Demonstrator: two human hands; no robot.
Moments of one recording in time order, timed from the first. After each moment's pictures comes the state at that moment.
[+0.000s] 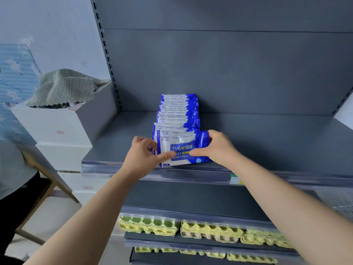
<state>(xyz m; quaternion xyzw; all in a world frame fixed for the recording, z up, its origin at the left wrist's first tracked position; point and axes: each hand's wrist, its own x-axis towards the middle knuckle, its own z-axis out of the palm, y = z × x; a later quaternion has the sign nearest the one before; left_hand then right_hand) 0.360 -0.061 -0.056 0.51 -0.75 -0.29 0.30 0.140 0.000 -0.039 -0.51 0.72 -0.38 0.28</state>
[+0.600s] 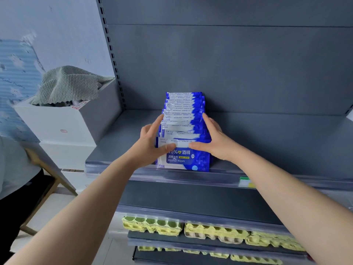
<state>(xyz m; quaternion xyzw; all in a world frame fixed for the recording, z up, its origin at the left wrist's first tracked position) 0.366 -0.097 -0.048 0.40 -0.79 -0.39 0.25 0.139 -0.025 -0.038 -0.61 0.67 -0.30 0.30</state>
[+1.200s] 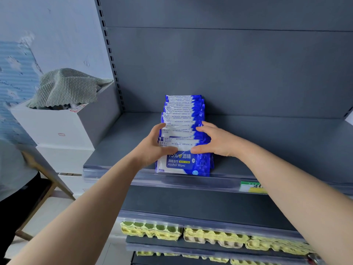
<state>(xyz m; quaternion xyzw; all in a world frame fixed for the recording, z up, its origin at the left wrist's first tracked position) 0.351 -0.103 -0.046 0.42 -0.69 -0.53 0.25 0.130 -0.036 -0.013 -0.66 0.69 -0.17 0.26</state>
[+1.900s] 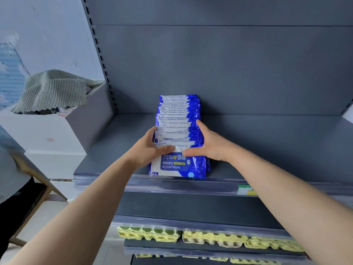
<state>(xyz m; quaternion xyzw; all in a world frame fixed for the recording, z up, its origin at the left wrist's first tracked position) 0.345 -0.109 -0.037 0.41 -0.69 -0.55 0.24 0.125 -0.050 -0.038 -0.60 0.67 -0.26 0.36</state>
